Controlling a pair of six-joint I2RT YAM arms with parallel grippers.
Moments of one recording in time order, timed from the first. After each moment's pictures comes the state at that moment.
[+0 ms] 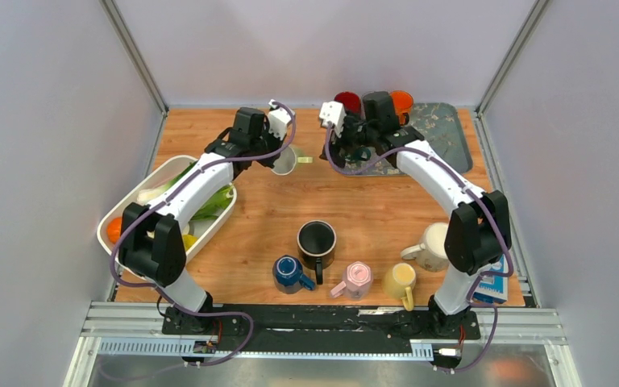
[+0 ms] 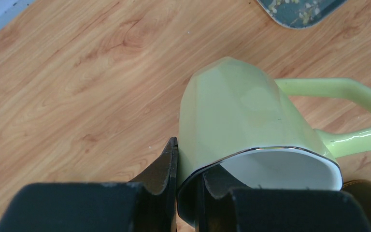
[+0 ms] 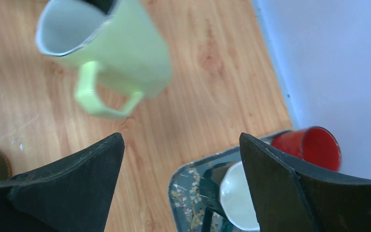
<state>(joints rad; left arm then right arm) -0.41 1.61 1.33 -0.38 0.12 0.24 0.41 1.76 1.55 -0.27 -0.62 -0.66</state>
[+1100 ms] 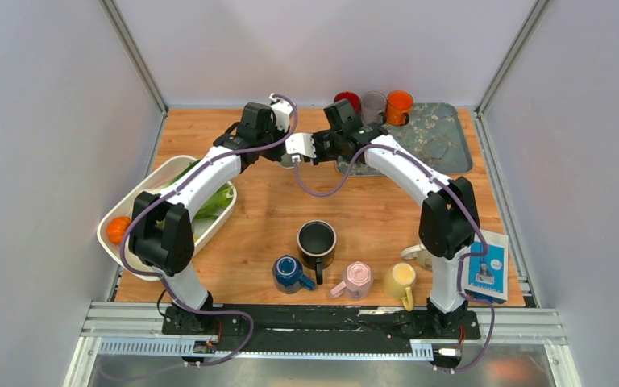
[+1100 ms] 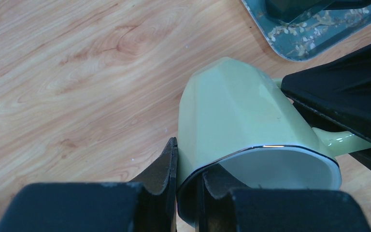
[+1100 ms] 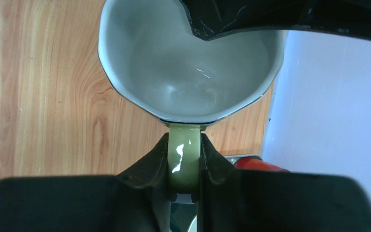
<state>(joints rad) -0.42 1.70 1.41 -0.36 0.10 0.07 0.59 1.96 1.76 -0.58 -0.41 -1.21</state>
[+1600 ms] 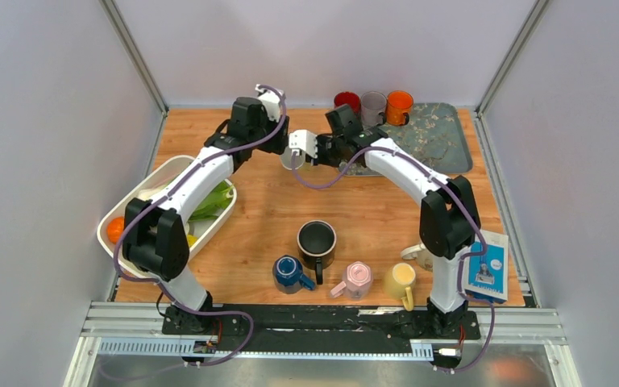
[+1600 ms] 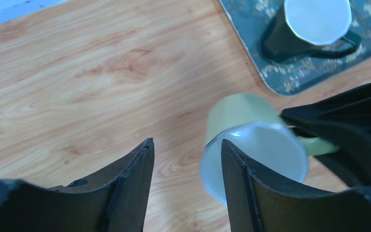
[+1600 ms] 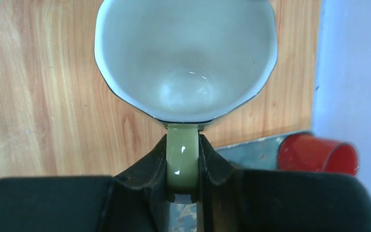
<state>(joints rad) -0.39 1.66 1.41 -0.30 0.10 -0.03 0.58 1.95 1.70 -0.54 -0.35 -1.03</state>
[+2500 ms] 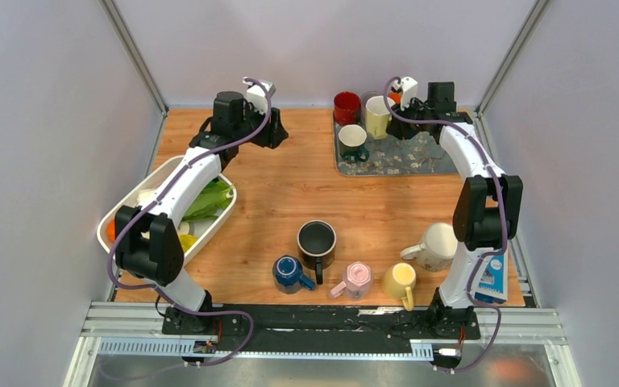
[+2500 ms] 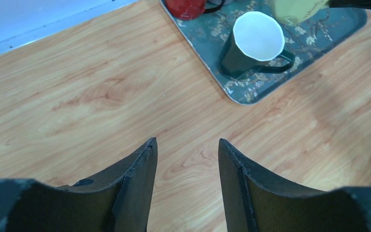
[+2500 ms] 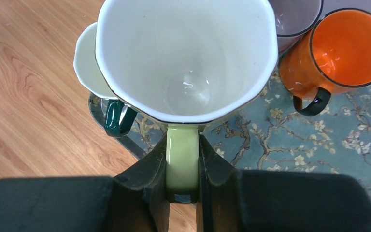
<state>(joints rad) -0.30 1.61 1.39 -0.21 0.34 -0.04 0.04 1.91 1.68 -0.44 -0.56 -0.42</state>
